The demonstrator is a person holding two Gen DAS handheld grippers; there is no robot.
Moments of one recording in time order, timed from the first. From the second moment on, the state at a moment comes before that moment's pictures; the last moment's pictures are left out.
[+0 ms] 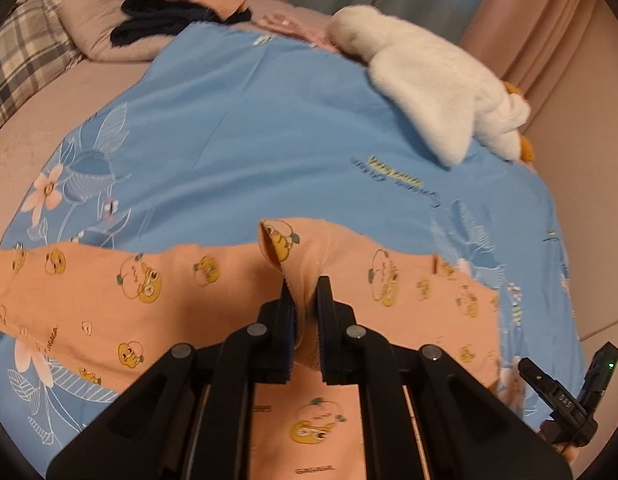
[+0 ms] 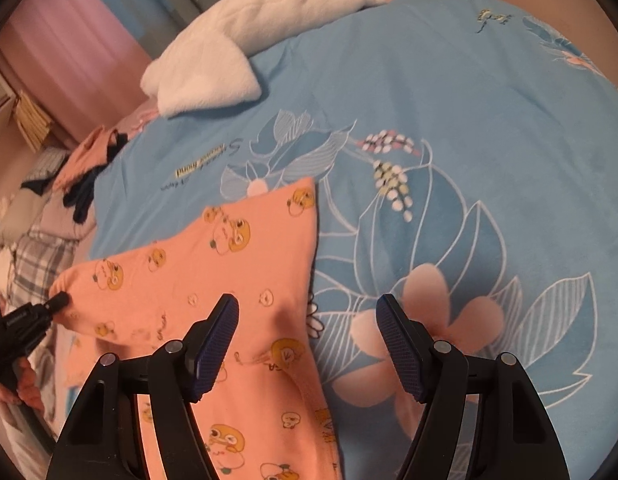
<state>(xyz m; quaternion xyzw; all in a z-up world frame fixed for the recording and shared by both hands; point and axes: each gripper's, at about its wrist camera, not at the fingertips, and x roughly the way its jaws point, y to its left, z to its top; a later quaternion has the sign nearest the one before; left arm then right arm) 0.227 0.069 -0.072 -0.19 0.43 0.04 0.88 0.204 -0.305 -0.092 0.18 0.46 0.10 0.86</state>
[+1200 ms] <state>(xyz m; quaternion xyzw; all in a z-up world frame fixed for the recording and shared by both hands) 0.244 0.082 -0.153 -0.12 0.48 0.07 0.87 0.210 -0.279 -0.118 0.12 0.49 0.10 0.86</state>
